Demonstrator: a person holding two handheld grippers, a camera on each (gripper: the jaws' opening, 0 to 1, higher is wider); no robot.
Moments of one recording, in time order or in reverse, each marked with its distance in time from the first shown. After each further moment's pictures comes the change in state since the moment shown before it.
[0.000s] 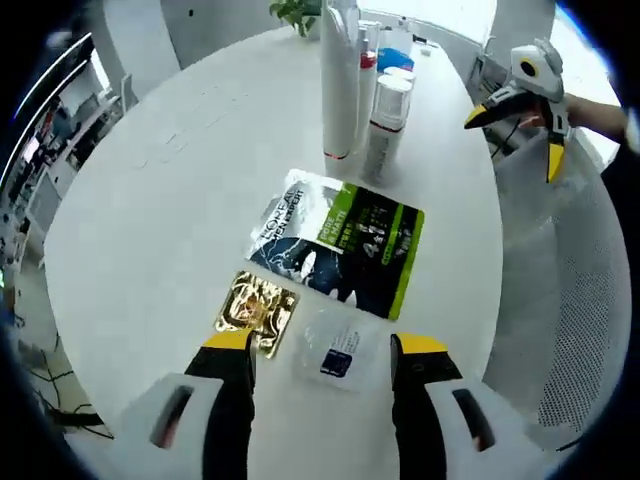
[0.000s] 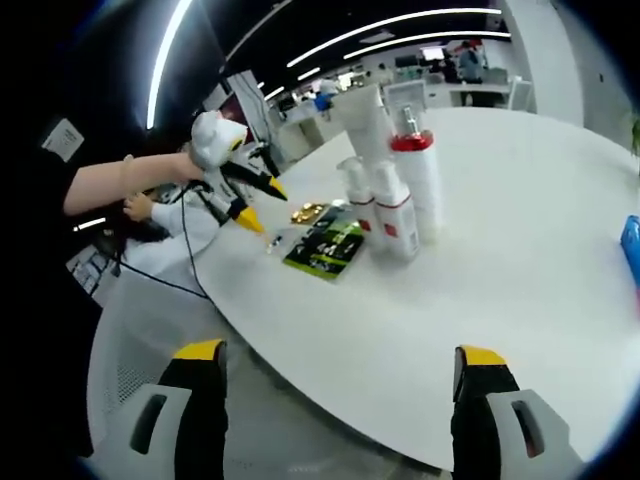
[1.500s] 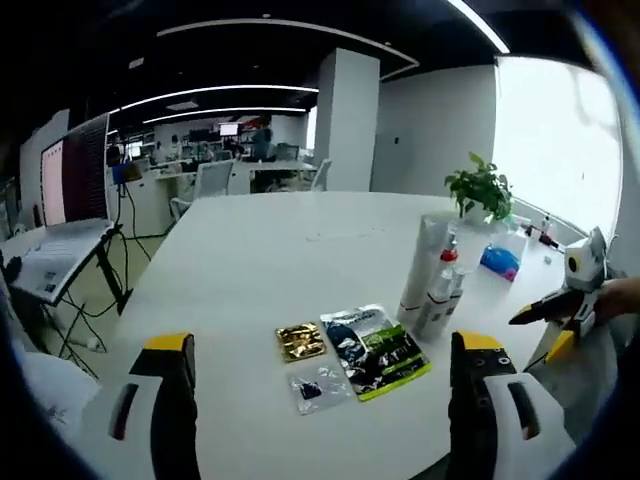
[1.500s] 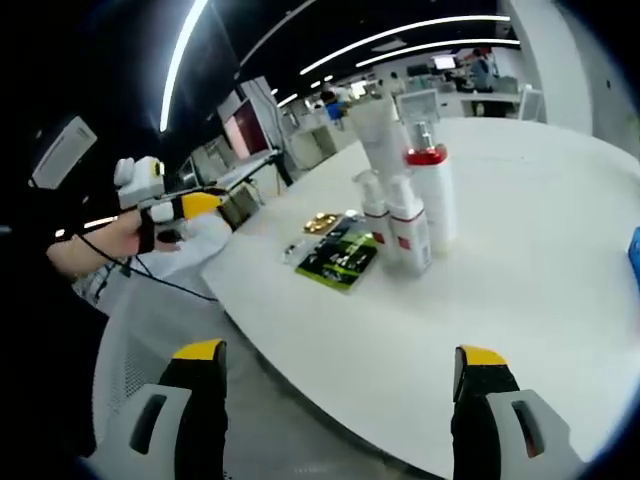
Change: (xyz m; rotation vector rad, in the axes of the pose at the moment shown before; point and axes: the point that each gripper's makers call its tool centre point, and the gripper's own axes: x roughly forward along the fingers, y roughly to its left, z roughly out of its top) left arm -0.112 -0.032 -0.001 -0.593 -0.670 0.525; right arm -0.002 0.008 0.007 -0.027 -0.040 0.047
